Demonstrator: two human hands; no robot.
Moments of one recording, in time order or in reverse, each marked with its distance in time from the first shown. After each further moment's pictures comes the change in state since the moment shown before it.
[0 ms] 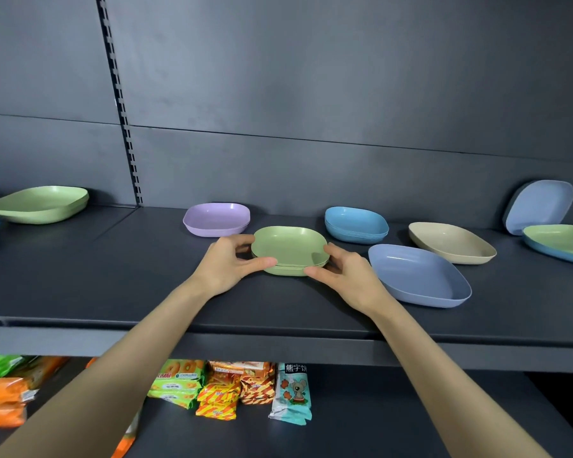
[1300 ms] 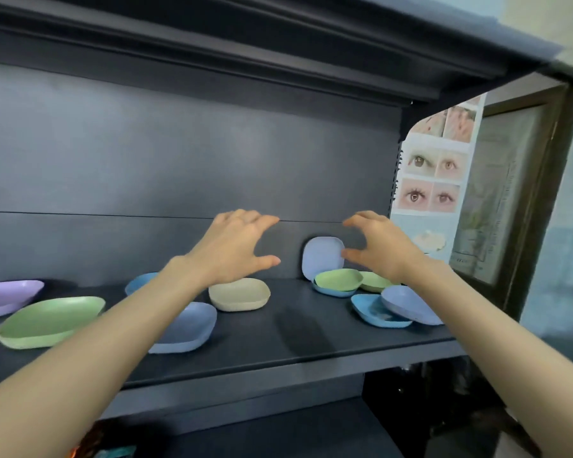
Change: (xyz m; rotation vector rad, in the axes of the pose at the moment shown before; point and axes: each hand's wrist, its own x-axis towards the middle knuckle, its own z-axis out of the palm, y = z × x) left_hand 0.019 0.332 0.244 0.843 0.073 0.651; right_hand -0.159 0.027 -0.407 -0.894 0.378 -0.037
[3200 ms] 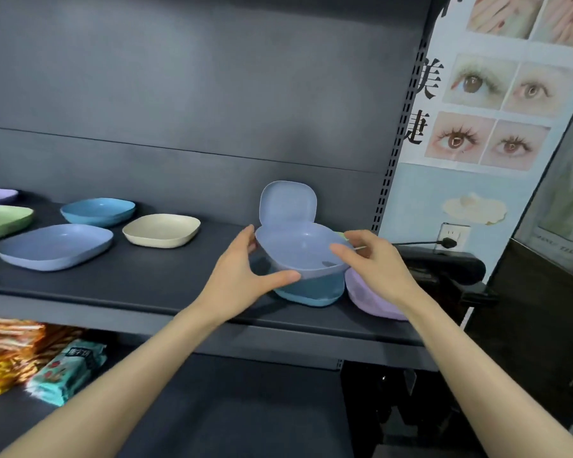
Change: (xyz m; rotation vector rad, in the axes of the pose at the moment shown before) left_hand 0.084 0.228 0.201 -0.783 0.148 -0.674; right_hand 0.021 0.290 0.120 0.870 -0.207 0.007
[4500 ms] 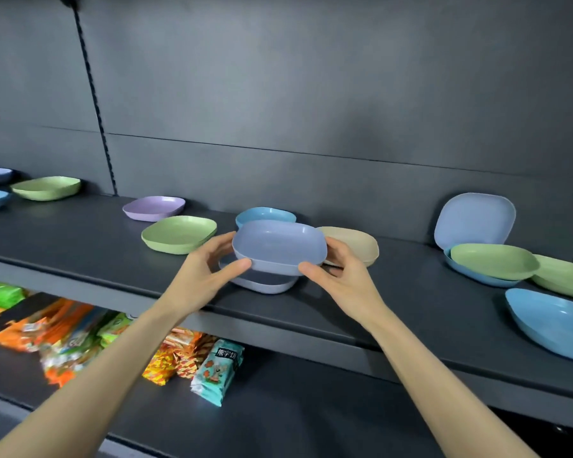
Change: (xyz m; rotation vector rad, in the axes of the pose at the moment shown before) left_hand -0.011 -0.187 -0.341 -0.102 0.136 -0.044; right_hand 0.048 -0.171 0.348 0.485 -0.228 -0.152
